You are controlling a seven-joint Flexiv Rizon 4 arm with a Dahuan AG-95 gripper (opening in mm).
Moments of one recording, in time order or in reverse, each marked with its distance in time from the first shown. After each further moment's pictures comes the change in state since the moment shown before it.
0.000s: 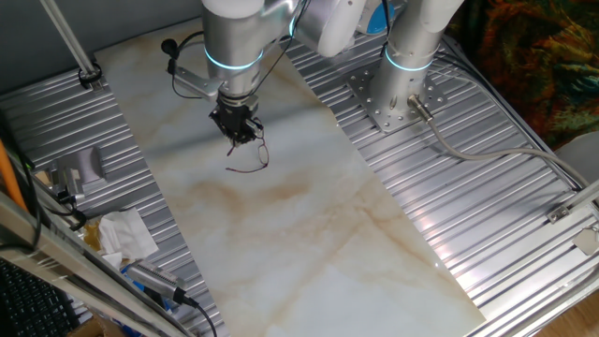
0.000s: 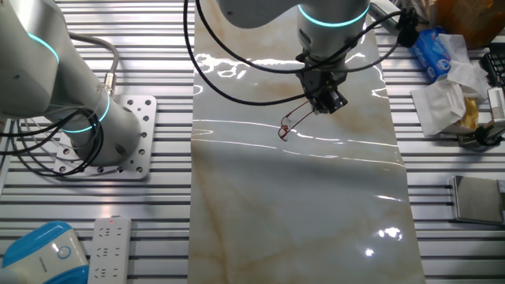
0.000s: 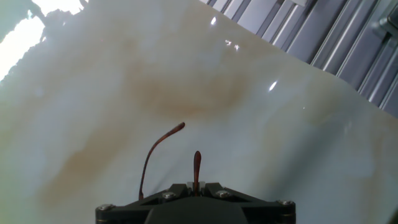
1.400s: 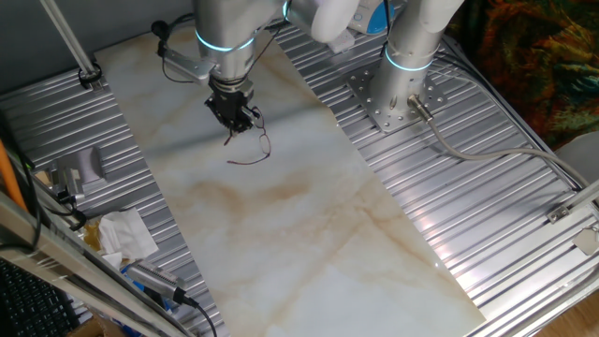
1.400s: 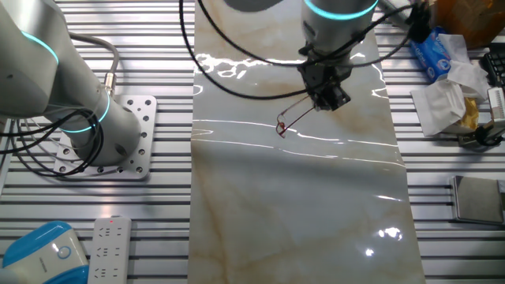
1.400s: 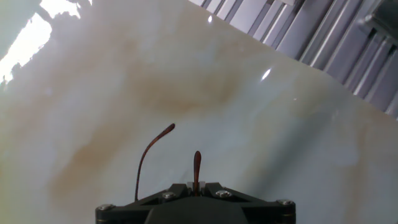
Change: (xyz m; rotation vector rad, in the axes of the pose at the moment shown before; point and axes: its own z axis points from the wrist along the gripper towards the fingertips) arm -0.006 -0.006 -0.040 -0.019 0.026 0.026
